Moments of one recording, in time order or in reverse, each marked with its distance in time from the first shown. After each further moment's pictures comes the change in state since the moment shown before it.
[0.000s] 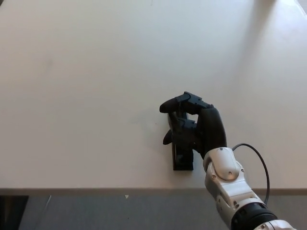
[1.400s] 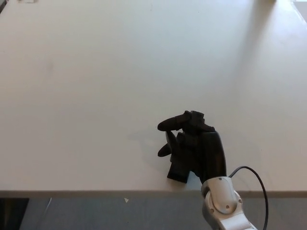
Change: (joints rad) left_arm 0.211 -0.026 -0.014 0.093 -0.001 -0.058 -0.028; right_arm 0.111 0.009 0.081 -0.024 -0.009 -0.237 -0.093
